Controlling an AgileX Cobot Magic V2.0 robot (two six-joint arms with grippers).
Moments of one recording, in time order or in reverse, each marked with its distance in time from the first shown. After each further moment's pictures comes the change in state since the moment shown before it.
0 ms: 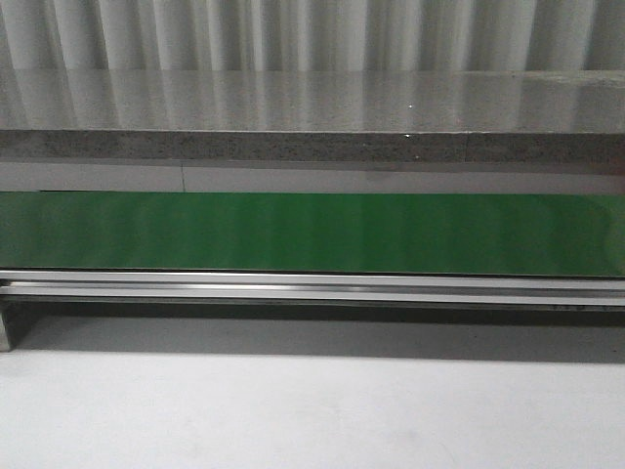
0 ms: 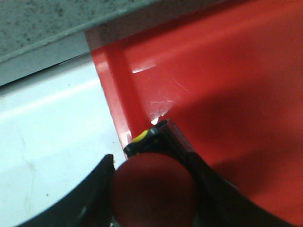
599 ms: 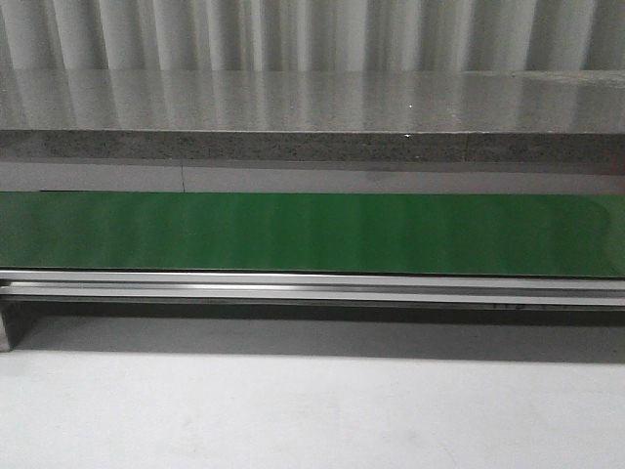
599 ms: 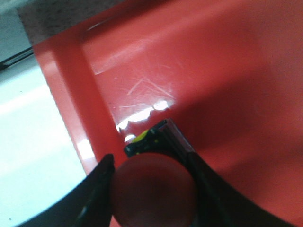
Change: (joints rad) left arm 0.000 0.000 0.000 0.000 -0.001 0.000; right arm -0.042 0.081 -0.005 0.000 -0.021 0.015
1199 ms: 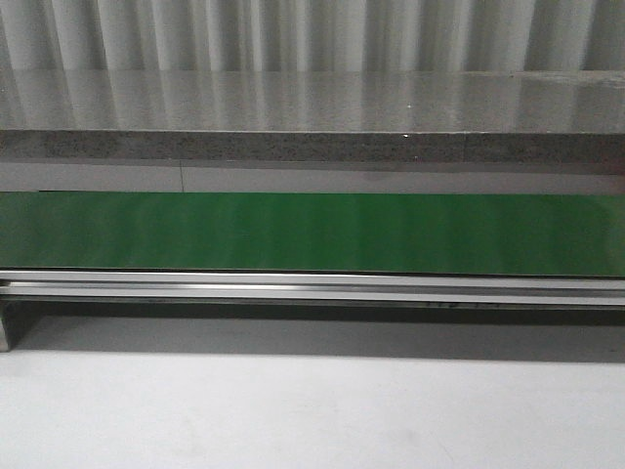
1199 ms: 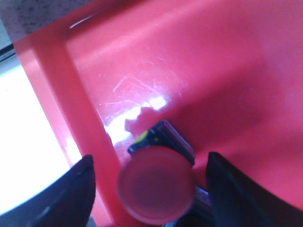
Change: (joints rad) left arm 0.000 0.000 0.000 0.000 0.000 0.000; right arm -0.010 0.002 0.000 -0.003 0.015 0.000
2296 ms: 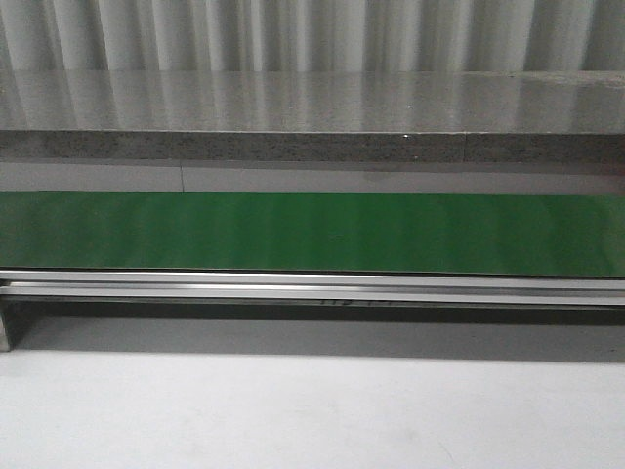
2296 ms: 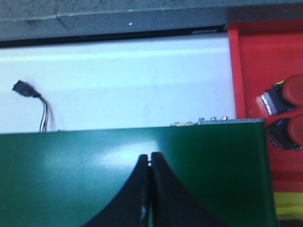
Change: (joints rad) left arm 0.000 0.000 0.000 0.000 0.000 0.002; right arm 0.324 -0.700 0.456 -0.006 -0.046 -0.091
